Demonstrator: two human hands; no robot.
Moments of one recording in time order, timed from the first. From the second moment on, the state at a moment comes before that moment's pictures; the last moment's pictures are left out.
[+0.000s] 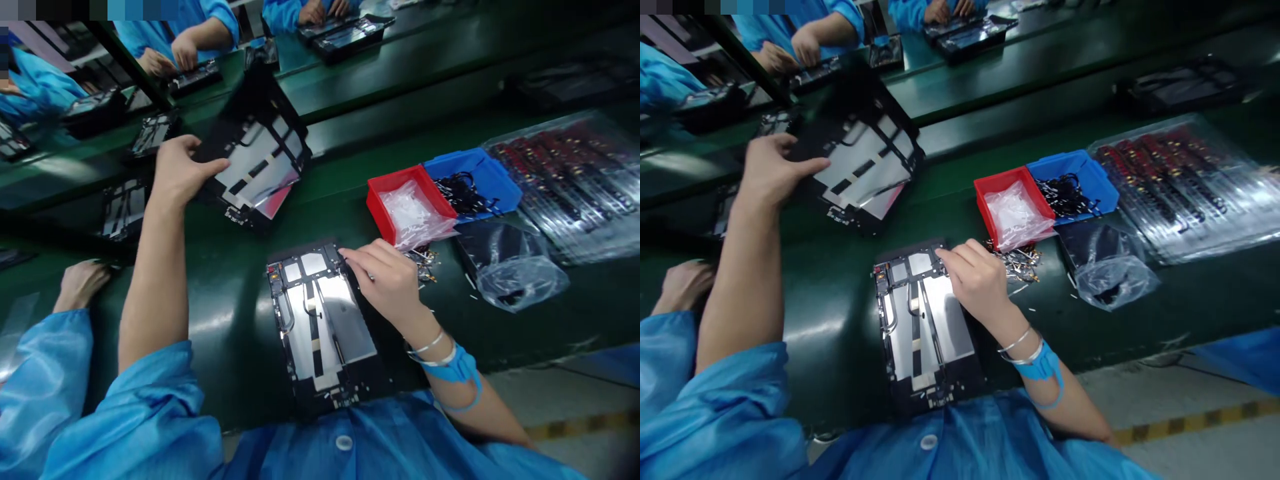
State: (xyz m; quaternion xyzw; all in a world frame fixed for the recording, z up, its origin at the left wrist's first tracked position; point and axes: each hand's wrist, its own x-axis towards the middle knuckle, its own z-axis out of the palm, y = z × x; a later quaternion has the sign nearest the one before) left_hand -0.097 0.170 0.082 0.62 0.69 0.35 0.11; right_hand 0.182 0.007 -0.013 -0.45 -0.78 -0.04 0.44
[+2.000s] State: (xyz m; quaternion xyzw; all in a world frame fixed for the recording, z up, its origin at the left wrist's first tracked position) left_hand -0.085 -0.143 -0.049 0.79 0.51 0.33 0.07; right_hand 0.092 -0.019 0.016 -0.48 -0.79 0.35 0.18
